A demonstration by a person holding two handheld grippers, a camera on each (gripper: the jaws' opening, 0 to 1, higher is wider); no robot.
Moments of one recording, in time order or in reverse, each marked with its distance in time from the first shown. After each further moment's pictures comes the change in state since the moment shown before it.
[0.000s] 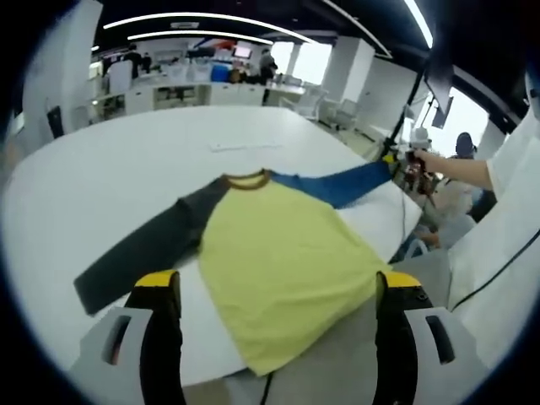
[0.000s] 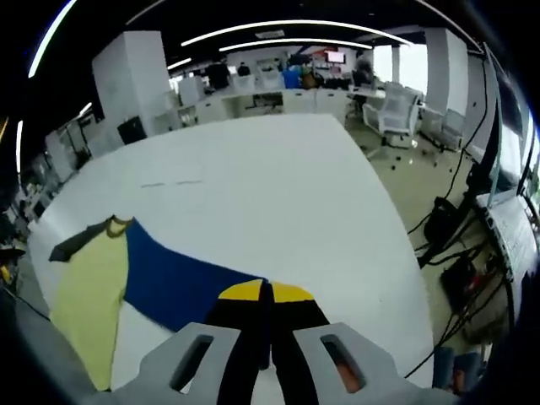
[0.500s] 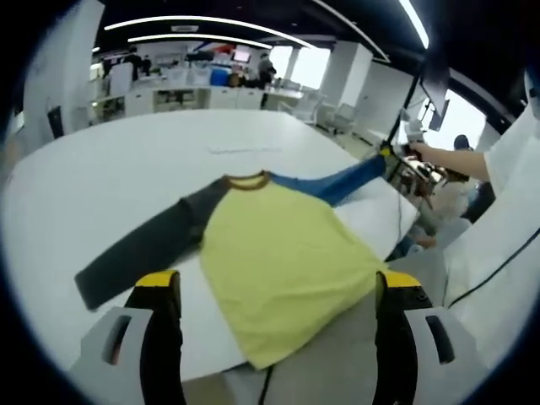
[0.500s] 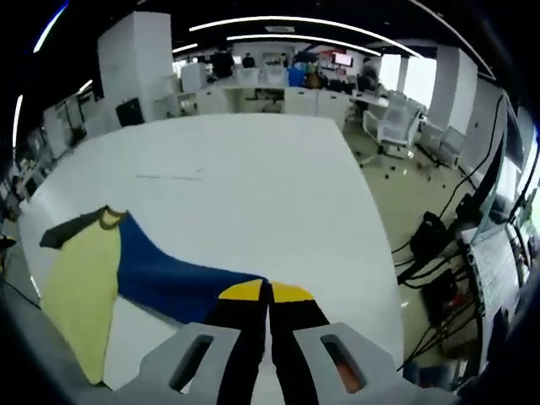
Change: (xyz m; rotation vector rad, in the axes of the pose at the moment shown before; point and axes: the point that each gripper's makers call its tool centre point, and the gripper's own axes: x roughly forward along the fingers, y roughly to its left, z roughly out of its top) left arm -0.013 0.000 -0.007 0.004 -0.017 -0.015; right arm -0.038 0.040 0.020 -0.094 0.037 -0.050
